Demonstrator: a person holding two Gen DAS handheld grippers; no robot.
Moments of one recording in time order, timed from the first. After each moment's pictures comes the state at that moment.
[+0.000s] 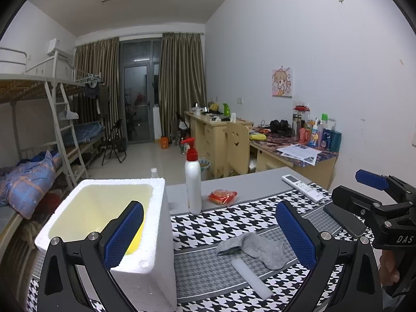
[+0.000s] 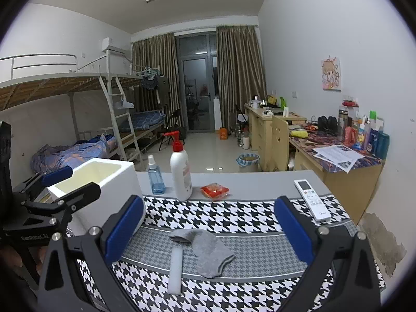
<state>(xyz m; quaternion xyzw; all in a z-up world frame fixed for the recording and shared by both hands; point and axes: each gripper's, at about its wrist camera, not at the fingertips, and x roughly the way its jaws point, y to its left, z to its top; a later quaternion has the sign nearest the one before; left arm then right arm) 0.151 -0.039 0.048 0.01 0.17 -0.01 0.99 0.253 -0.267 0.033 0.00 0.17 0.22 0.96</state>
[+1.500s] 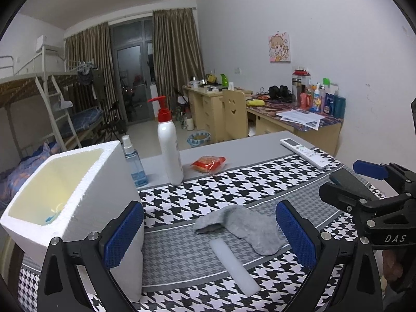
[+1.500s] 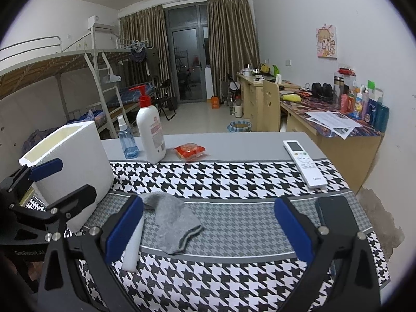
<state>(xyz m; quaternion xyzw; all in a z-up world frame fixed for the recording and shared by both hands) 0.189 -0.105 0.000 0.04 0.25 0.00 0.97 0.300 -0.298 -0.014 -0.01 0.26 0.20 0.94</state>
